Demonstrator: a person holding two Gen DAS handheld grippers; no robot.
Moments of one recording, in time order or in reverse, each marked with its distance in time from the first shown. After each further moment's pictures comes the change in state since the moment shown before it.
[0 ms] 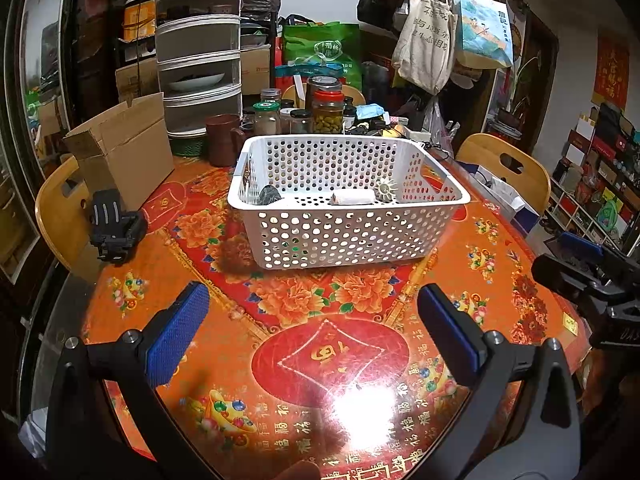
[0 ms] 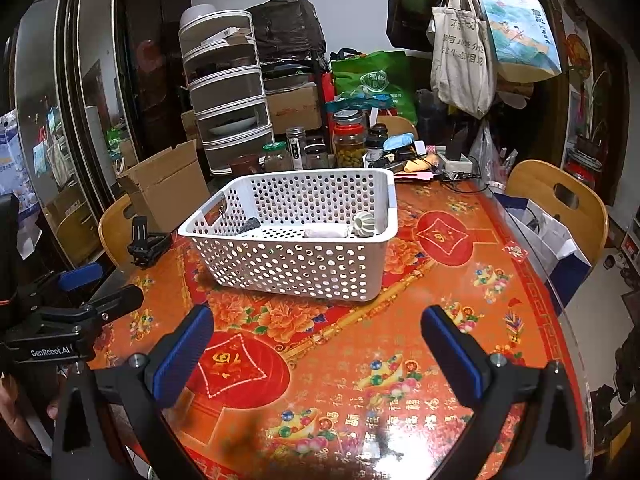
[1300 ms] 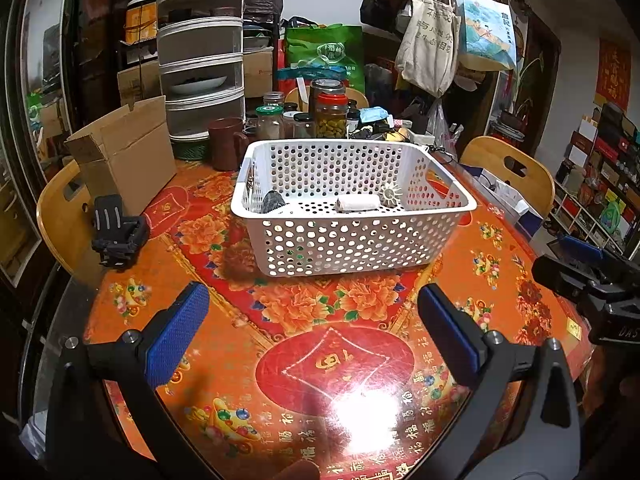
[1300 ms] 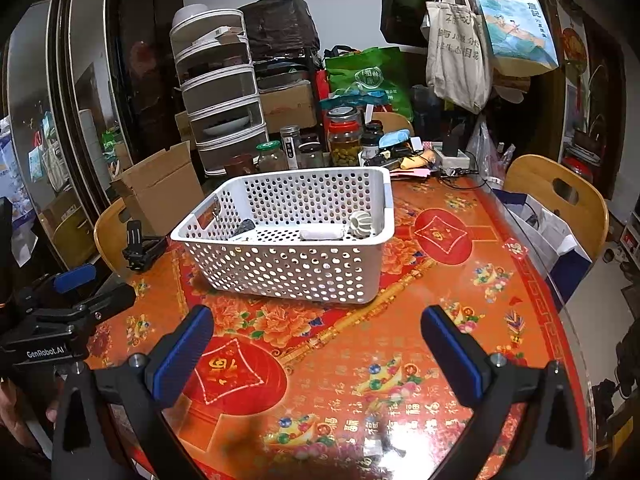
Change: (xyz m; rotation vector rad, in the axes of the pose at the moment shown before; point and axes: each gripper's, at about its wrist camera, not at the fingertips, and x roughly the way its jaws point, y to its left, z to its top) left arm 0.002 0.004 0.008 0.003 -0.005 0.006; right arm 0.009 -0.005 0.004 0.020 0.007 -0.011
